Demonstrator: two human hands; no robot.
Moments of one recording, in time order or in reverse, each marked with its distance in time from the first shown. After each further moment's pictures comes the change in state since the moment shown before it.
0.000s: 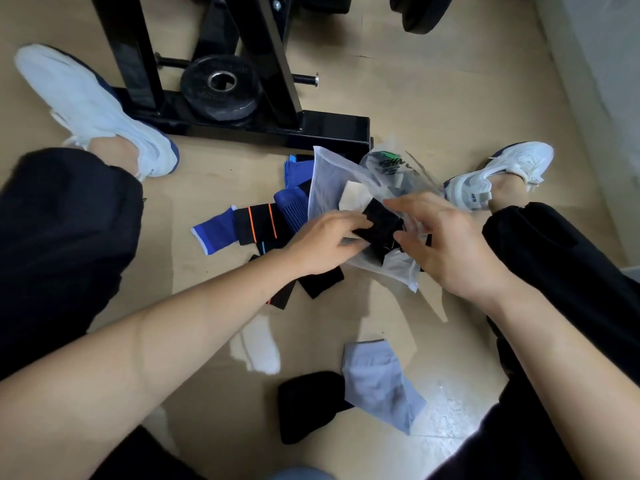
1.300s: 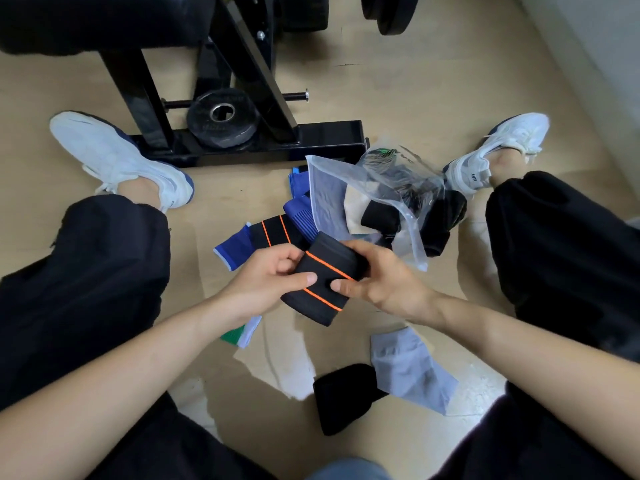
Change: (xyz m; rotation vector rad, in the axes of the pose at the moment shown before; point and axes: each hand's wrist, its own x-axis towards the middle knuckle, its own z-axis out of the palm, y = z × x) left_hand -0.121 0.035 -0.077 -0.619 -0.033 -0.512; right_hand -0.024 -0.046 0.085 0.826 -0.219 0.309
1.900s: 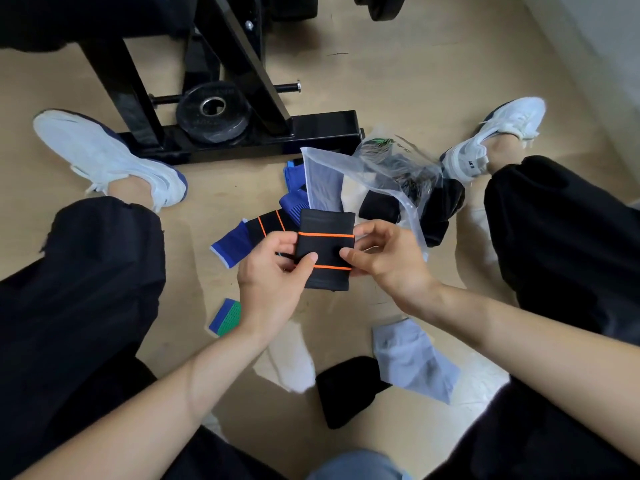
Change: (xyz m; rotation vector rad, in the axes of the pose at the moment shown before) left_hand -0.001 -0.006 0.038 0.212 0.634 0.216; right_hand 0.010 0.003 0.007 0.239 0.419 0.060
